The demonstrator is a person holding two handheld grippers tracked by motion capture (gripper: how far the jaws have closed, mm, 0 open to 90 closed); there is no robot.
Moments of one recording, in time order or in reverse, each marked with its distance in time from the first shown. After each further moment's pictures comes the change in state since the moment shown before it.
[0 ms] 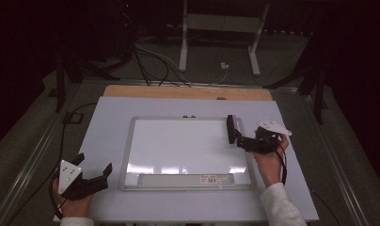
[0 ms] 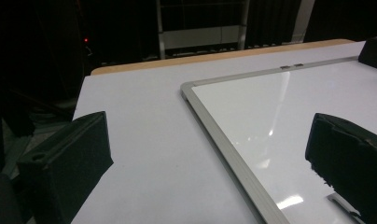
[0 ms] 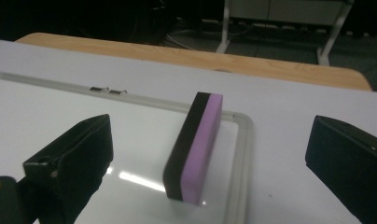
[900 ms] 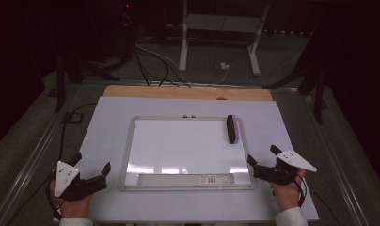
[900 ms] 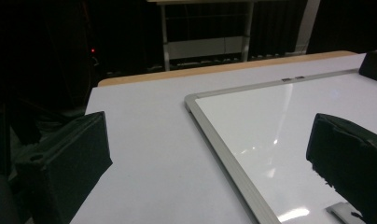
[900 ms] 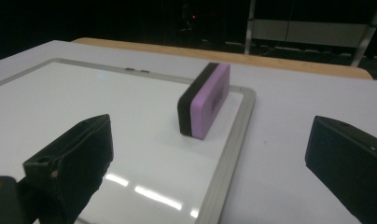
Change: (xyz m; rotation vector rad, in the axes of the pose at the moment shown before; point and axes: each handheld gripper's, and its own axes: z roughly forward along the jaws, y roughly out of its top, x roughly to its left) left arm -0.001 0.006 -0.007 -0.044 0.018 -0.004; right arm -0.020 -0.065 -0.063 -0.106 0.115 -0.017
